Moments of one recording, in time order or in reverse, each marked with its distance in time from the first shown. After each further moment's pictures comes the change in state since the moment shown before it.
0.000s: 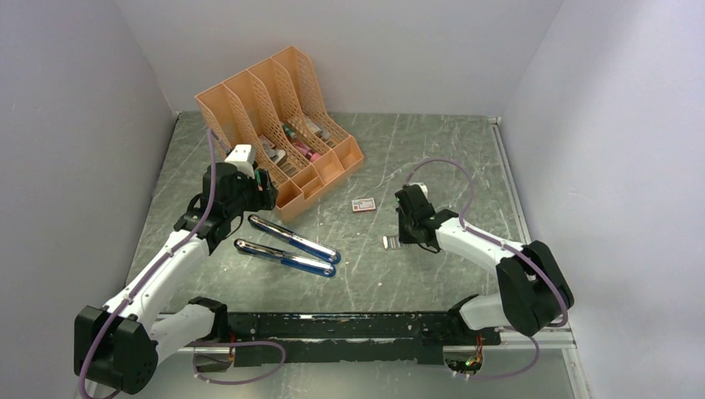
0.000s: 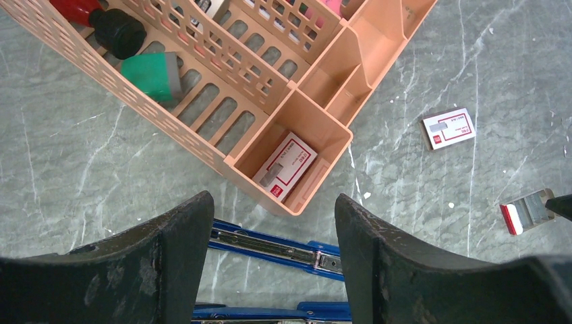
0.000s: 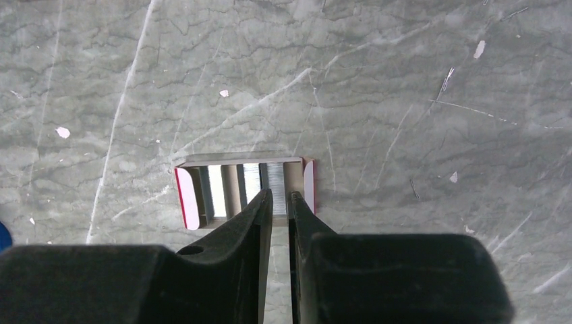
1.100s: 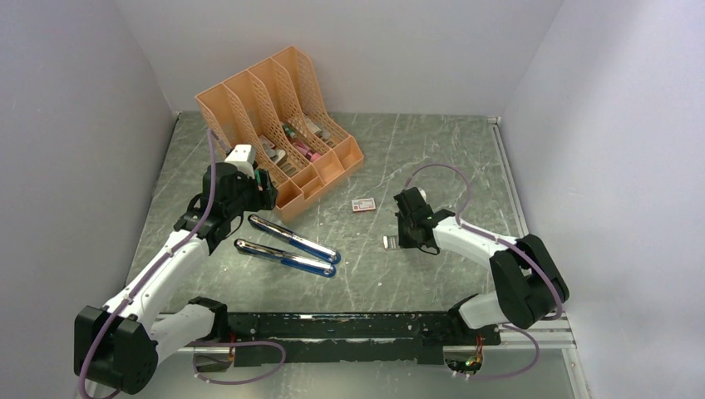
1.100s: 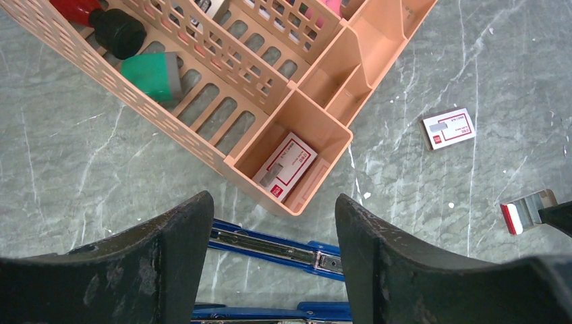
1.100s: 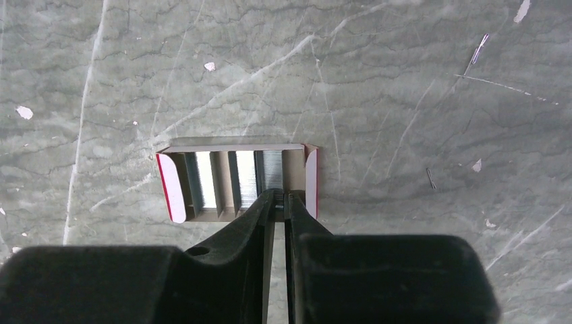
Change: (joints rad) left arm 0.000 0.000 0.000 0.000 0.000 0.000; right arm -0.008 0.050 -0.010 -0.019 -0.047 0.013
